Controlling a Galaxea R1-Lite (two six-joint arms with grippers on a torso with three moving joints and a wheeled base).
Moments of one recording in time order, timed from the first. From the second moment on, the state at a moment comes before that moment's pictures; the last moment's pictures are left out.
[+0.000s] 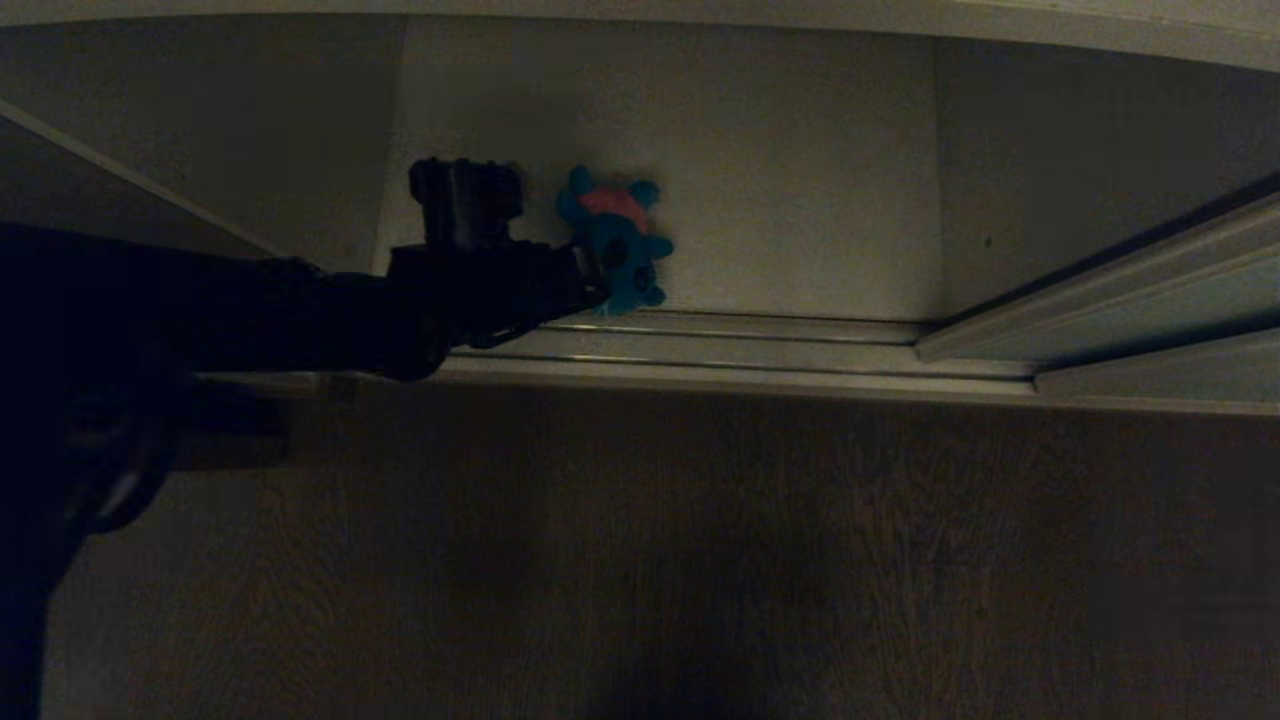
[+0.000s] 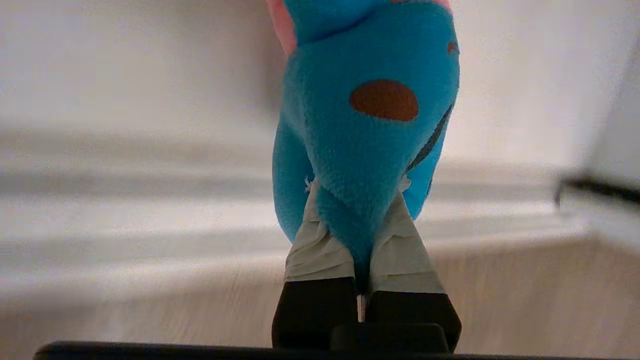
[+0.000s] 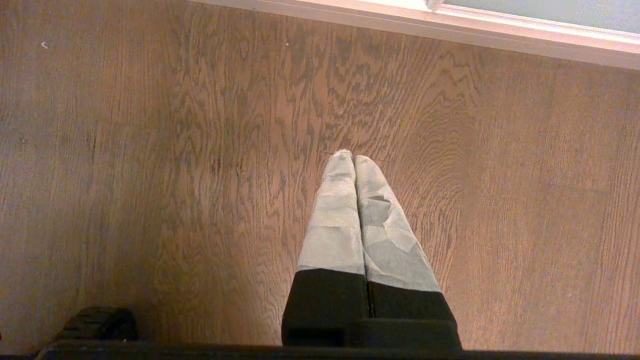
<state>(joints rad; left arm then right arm) -0.39 2.05 -1.61 -0.32 -0.05 -0.36 0.01 0.00 0.00 0.00 0.02 -0.03</state>
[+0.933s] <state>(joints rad) -0.22 0.72 -0.81 0.32 -0.02 -0.12 0.01 0.00 0.00 0.00 0.02 -0.03</state>
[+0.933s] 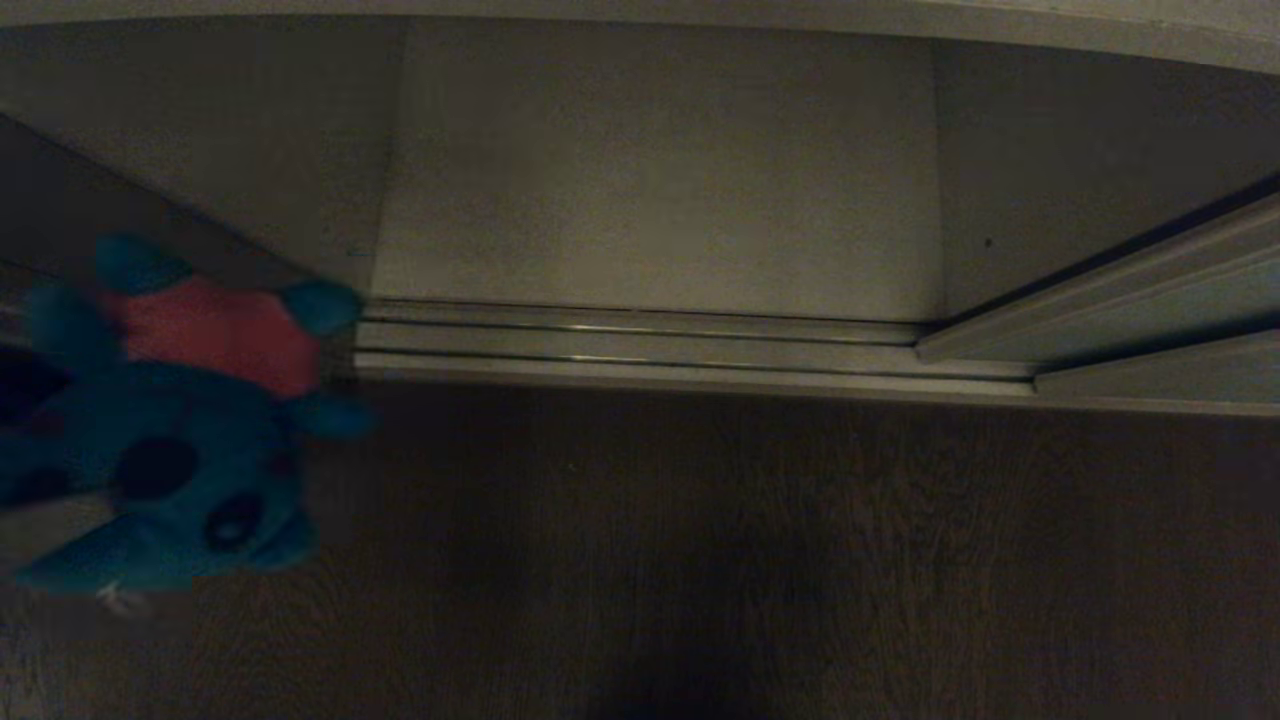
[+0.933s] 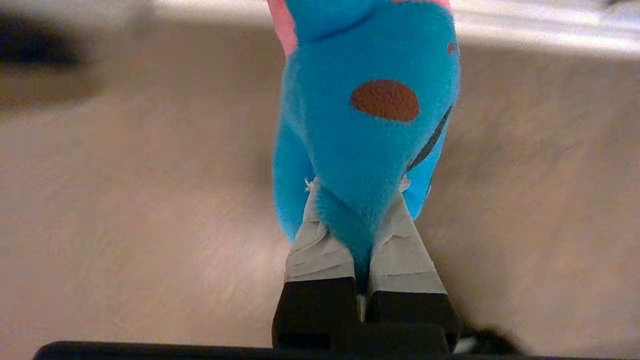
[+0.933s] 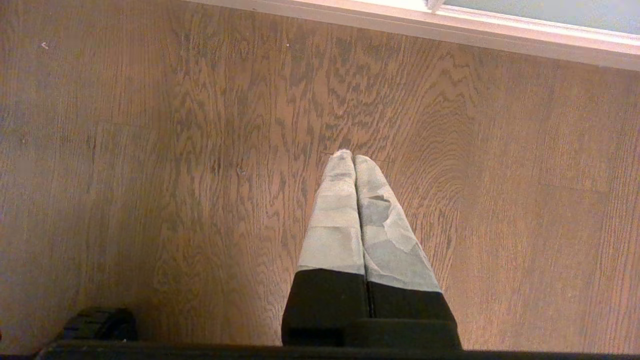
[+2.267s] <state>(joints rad) 0.00 -0.01 -0.02 0.05 -0.02 0.04 0.01 0.00 0.00 0.00 0.02 -0.03</state>
